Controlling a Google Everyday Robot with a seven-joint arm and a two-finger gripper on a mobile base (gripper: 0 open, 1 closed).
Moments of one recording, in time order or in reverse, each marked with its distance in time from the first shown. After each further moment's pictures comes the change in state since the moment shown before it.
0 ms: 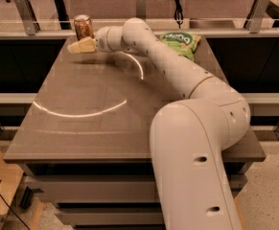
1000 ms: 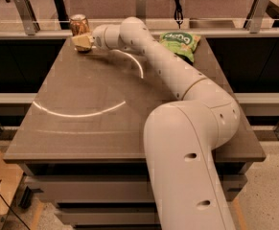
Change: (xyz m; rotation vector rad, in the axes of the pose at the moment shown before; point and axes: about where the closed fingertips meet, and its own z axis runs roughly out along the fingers) arm -0.009 -0.001 0.014 -0.017 -0.034 0.014
